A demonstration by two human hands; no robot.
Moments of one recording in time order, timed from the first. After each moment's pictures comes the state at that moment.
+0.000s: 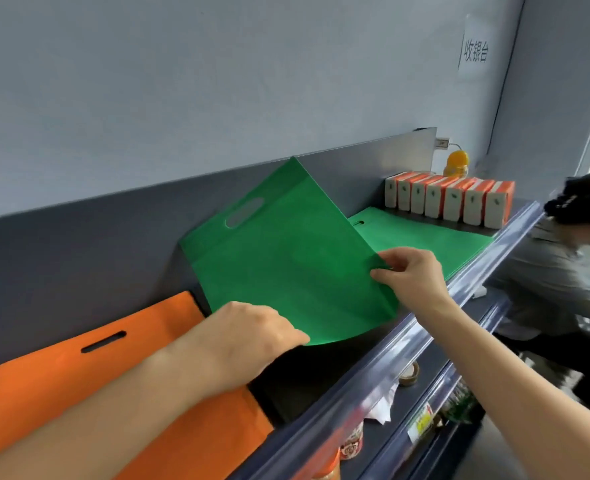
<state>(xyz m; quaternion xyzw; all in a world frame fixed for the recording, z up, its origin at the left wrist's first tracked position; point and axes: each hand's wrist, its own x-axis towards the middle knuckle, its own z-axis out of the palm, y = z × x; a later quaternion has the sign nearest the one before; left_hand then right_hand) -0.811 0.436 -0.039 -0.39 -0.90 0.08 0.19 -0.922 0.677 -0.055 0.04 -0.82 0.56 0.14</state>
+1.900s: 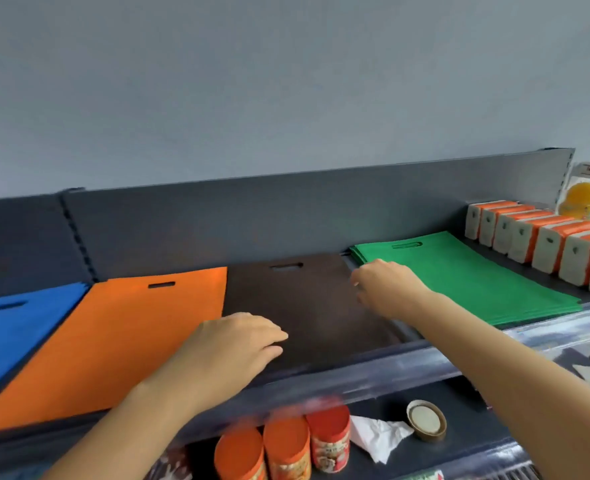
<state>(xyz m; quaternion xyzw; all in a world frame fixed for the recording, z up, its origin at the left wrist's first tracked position) -0.774 0.561 -0.040 0.06 -0.99 0.01 0.11 -0.992 0.699 -0.027 0.44 -0.89 -0.01 0.10</state>
